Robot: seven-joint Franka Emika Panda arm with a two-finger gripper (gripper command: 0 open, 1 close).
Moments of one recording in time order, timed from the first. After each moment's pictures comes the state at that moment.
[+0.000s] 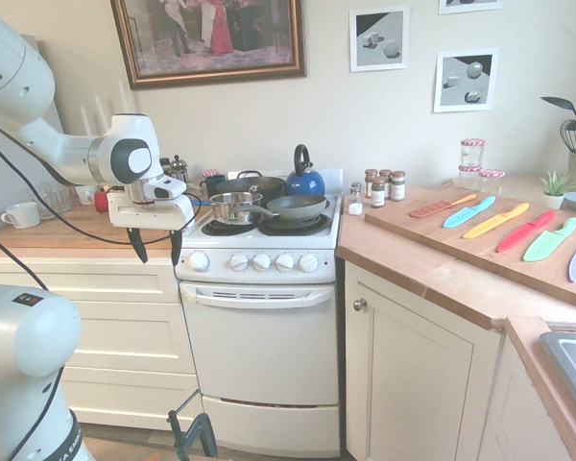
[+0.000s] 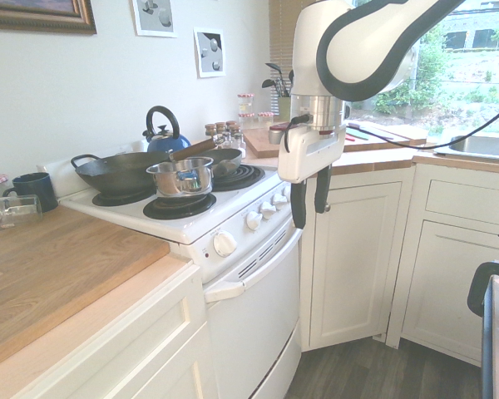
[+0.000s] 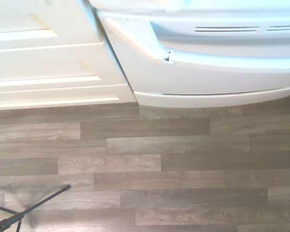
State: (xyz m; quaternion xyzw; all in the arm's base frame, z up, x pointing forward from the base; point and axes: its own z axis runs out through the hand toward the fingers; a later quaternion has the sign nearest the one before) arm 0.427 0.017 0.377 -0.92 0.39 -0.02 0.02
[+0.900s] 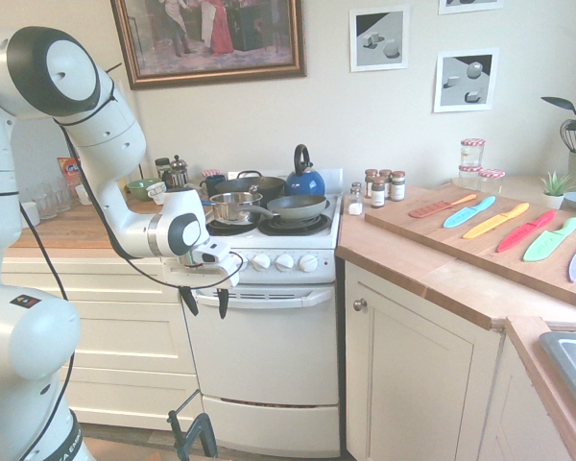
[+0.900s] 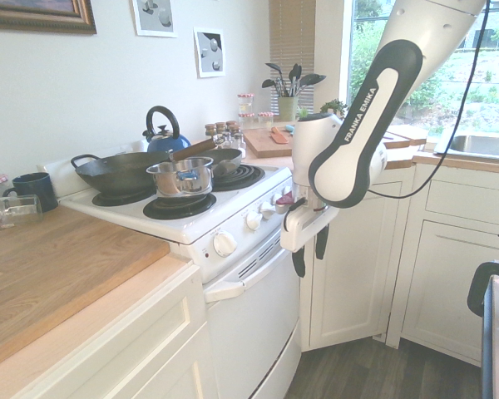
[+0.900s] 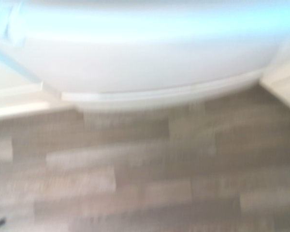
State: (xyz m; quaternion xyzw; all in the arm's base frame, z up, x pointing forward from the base) arm 0.482 -0.060 0.208 -0.90 0.42 -0.05 -0.01
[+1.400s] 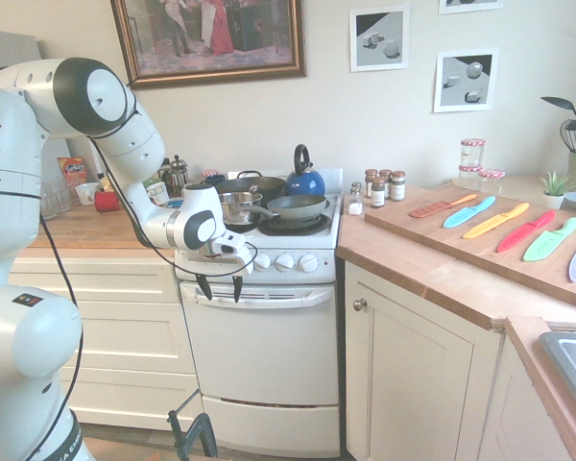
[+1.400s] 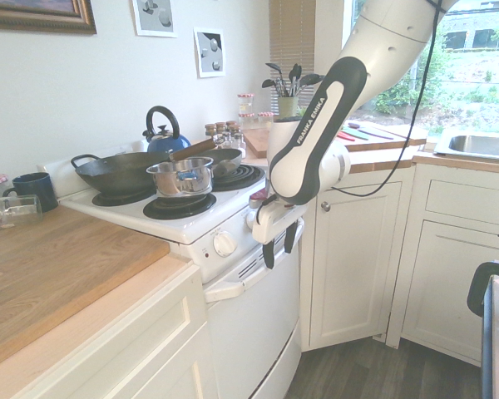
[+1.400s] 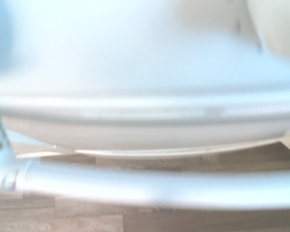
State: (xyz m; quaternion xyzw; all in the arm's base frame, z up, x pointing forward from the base) arm 0.552 -0.073 0.198 -0.92 0.40 -0.06 0.02
